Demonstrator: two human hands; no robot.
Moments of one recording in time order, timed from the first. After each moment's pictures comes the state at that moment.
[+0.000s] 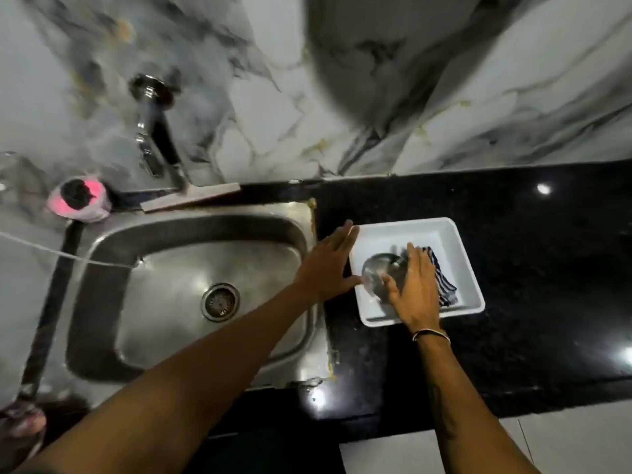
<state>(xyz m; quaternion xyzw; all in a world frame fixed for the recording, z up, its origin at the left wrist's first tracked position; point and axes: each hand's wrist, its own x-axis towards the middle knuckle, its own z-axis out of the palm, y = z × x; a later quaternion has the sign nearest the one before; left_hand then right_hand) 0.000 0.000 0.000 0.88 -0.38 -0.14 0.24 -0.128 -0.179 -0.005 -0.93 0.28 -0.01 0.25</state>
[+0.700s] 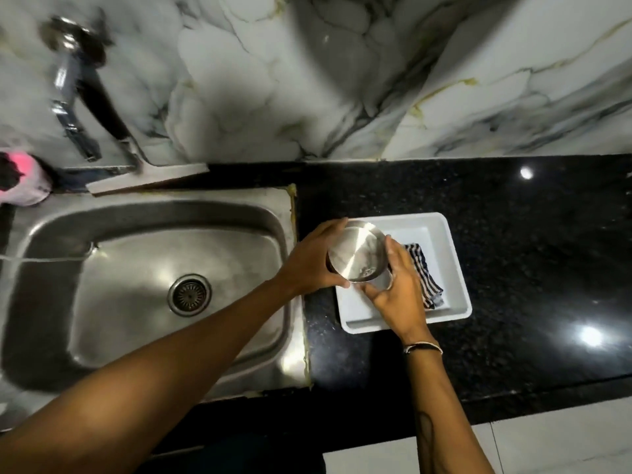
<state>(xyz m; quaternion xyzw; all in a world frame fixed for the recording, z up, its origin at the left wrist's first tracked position) 0.024 -0.019 -0.018 0.82 -0.32 -0.25 0.40 -0.107 -0.189 0.001 -0.90 0.23 -0.01 0.36</state>
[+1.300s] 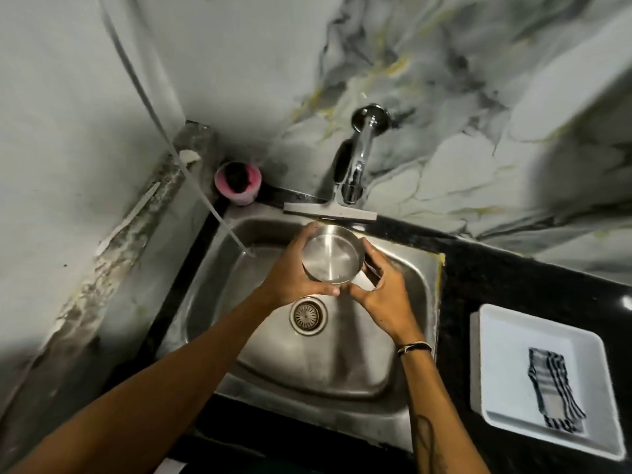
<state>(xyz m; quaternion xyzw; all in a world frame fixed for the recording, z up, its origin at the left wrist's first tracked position) 0.095 0.326 0.018 0.81 -0.09 -0.13 0.57 0.057 0.112 0.055 -0.83 0.04 0.09 0.56</state>
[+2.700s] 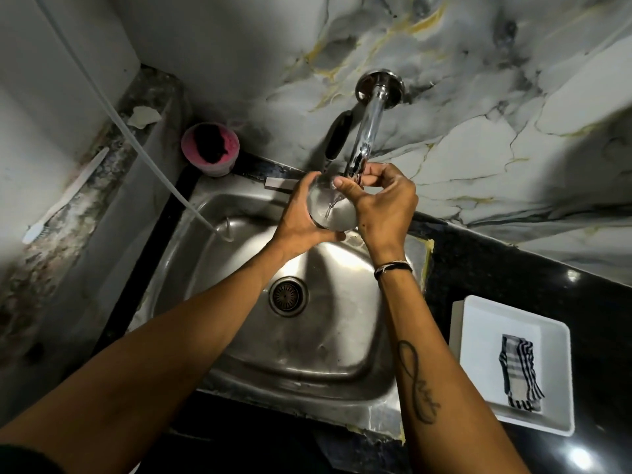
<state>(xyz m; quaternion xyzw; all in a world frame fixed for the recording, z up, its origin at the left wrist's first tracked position) 0.181 0.286 -0.019 0.75 -0.02 -0.12 0.65 0.181 0.150 0.097 -0.85 0.17 -0.11 0.49</state>
